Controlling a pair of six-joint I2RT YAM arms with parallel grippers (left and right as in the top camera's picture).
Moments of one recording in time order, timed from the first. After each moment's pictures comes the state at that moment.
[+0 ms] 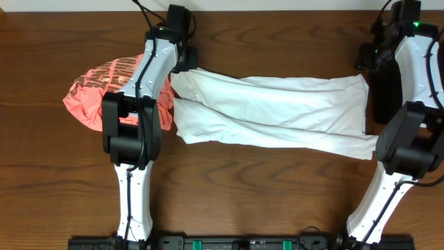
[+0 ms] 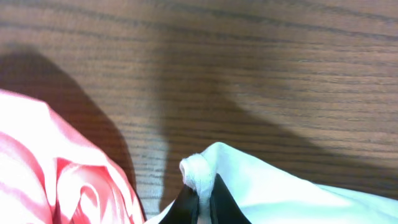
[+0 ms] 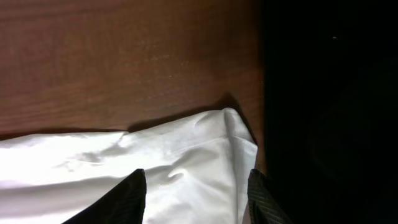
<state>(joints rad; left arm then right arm) -0.19 2.34 1.98 -0.86 -0.08 -0.20 -0.23 2.23 1.99 -1.03 -0.05 -0.03</state>
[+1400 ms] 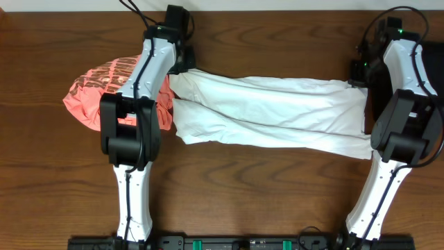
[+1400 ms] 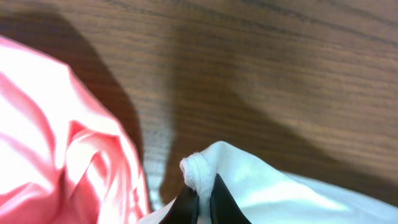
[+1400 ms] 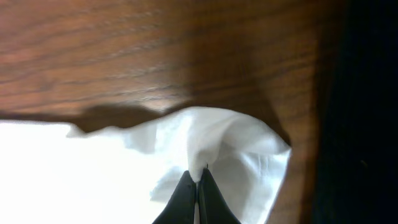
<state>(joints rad) -0.18 2.31 1.98 -0.92 -0.09 -0.31 -0.23 2.39 2.04 -1.14 -0.06 -0.06</state>
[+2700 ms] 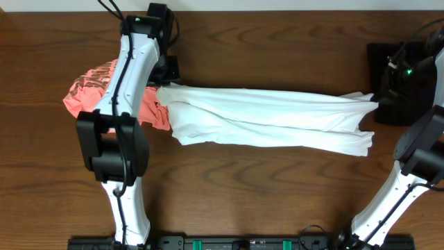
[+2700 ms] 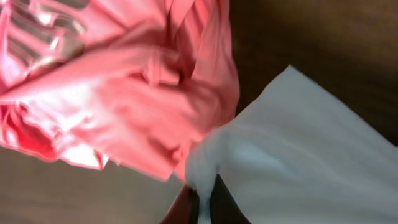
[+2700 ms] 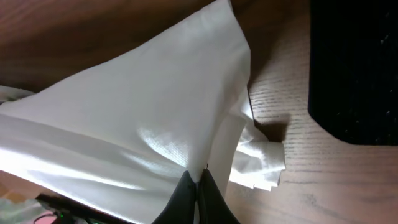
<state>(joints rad) -0.15 2.14 1.98 -1.36 -0.12 -0.29 -0.43 2.25 2.08 -1.60 -0.35 -0.14</state>
